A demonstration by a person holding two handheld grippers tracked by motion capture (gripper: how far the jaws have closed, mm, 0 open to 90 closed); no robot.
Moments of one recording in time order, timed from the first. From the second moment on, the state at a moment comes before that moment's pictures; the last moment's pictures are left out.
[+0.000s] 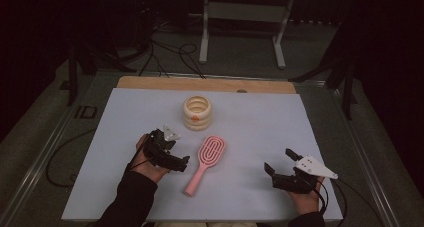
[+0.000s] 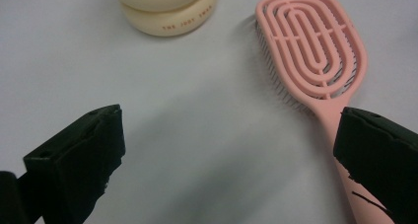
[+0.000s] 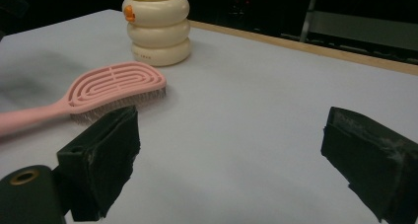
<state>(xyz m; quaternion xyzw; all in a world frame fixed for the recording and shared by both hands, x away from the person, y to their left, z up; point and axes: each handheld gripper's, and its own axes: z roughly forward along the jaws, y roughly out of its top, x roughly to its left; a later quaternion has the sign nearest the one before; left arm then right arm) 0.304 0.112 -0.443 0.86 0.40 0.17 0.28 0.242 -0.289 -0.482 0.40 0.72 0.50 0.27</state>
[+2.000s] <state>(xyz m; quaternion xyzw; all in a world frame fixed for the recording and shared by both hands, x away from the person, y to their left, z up) 0.307 0.038 -0.483 0.89 0.41 0.08 0.19 0.242 -0.292 -0.482 0.40 0.71 0.51 0.28</state>
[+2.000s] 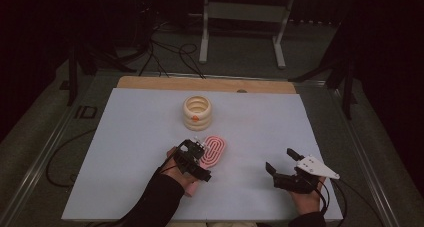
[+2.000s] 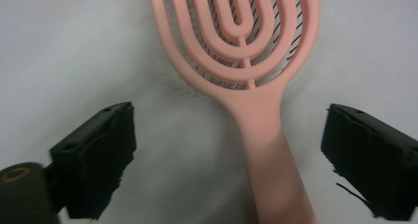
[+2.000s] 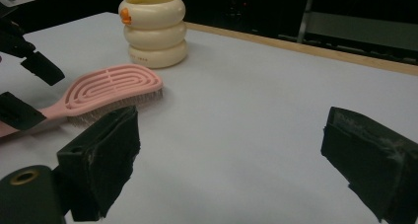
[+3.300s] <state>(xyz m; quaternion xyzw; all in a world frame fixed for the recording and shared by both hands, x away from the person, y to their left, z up) 0.337 0.034 -0.490 0.89 0.43 0.01 0.15 0.242 -0.293 -0.483 0.40 0.72 0.50 0.28</state>
